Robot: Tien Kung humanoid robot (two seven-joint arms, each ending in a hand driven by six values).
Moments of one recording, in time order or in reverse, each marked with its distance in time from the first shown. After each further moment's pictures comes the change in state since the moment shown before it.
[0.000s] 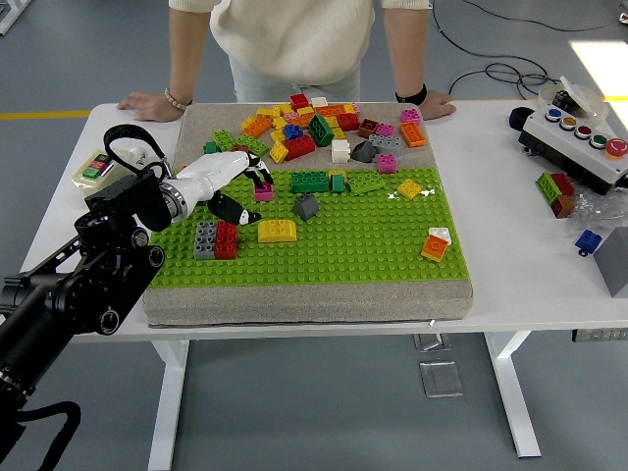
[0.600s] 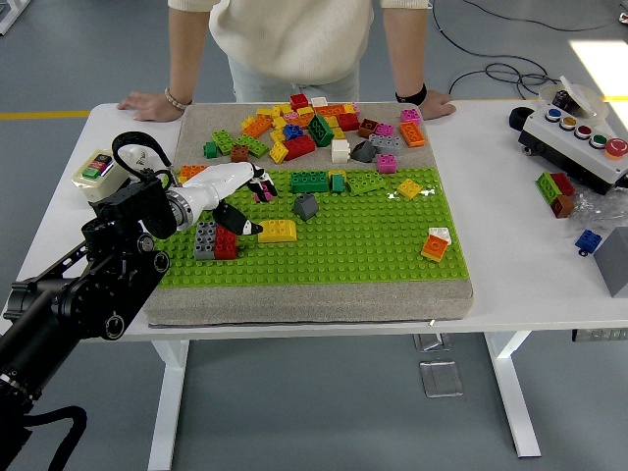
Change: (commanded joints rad) left arm 0.010 -0.025 -0.006 0.013 -0.002 -0.054 0.027; right arm -0.001 0.000 -0.008 0.000 -0.001 0.000 0.000
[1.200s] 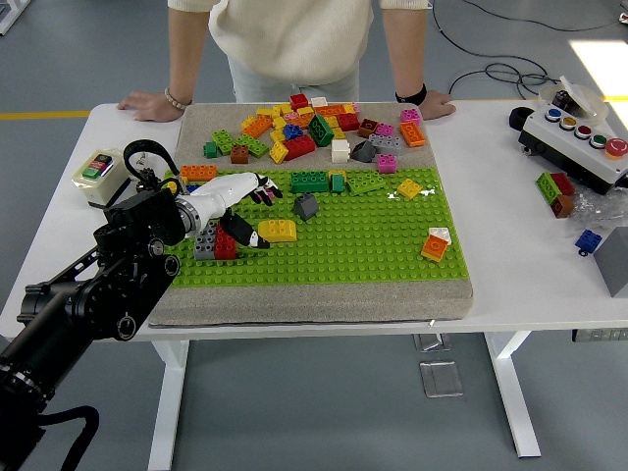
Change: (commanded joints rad) left arm -0.010 -0.037 0.000 0.064 -0.004 0.007 0.007; right arm 0.001 -0.003 0.001 0.000 0.001 0.000 -0.001
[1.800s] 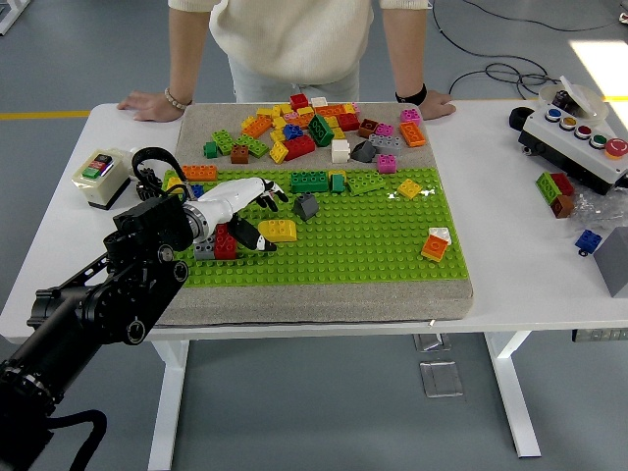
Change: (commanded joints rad) left arm 0.002 -0.023 0.015 0.028 0.001 0.039 -0.007; right arm 0.001 0.000 0.001 0.000 0.003 0.000 0.001
